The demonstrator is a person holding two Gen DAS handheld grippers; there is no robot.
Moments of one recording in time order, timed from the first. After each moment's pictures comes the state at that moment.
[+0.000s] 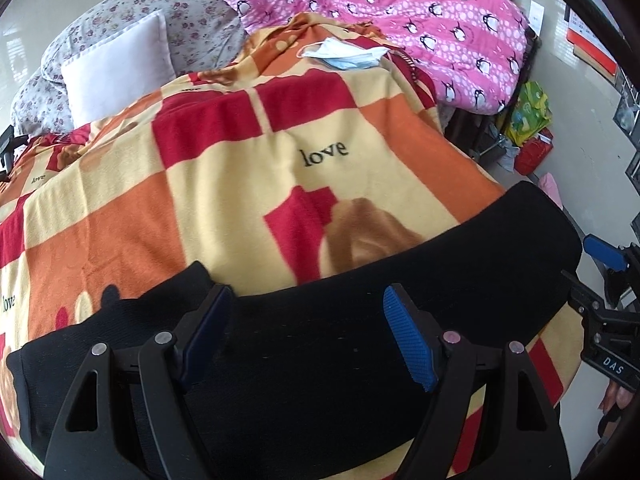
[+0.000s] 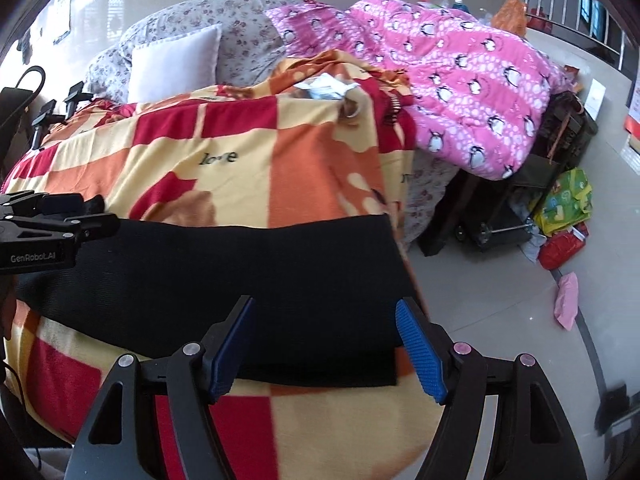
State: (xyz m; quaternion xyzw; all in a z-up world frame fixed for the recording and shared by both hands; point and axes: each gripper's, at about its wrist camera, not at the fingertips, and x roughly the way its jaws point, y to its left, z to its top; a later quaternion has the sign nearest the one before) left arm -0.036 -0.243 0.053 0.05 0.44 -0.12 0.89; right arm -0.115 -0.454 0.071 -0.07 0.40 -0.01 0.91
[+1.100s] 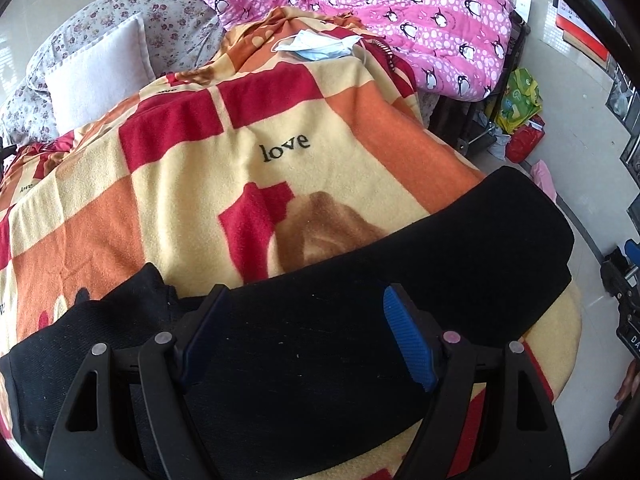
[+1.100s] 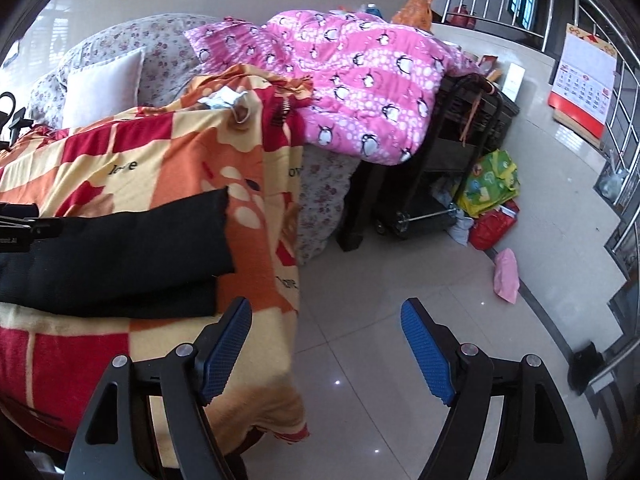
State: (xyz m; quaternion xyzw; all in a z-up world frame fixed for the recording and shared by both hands) left arm -0.041 -0.276 0.047 0.07 0.45 -0.13 0.88; right arm -0.177 -0.540 0.079 -0.07 0.36 -0.14 0.92
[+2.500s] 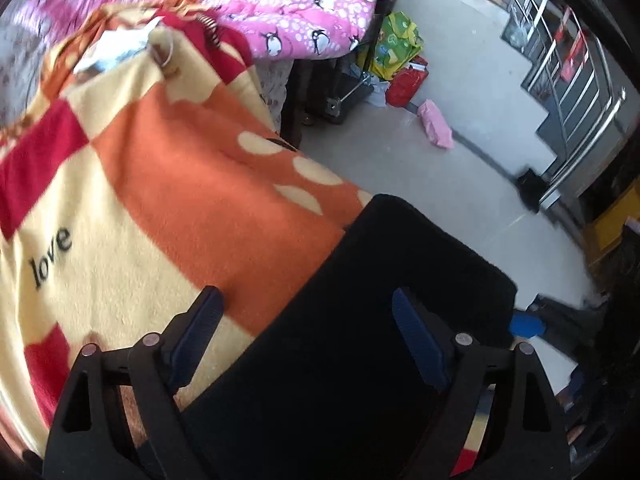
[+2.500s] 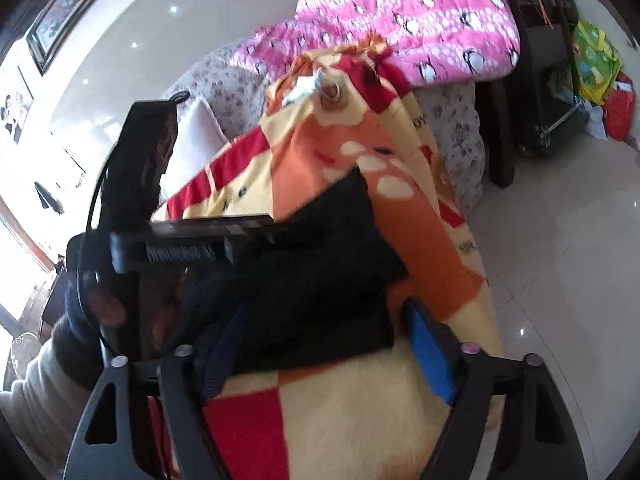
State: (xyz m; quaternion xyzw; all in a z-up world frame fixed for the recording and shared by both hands) left arm 0.019 -0.415 0.026 0.12 0.47 -0.36 0.79; right arm -0.124 -0.537 0.032 0.20 0.37 0.09 0.90
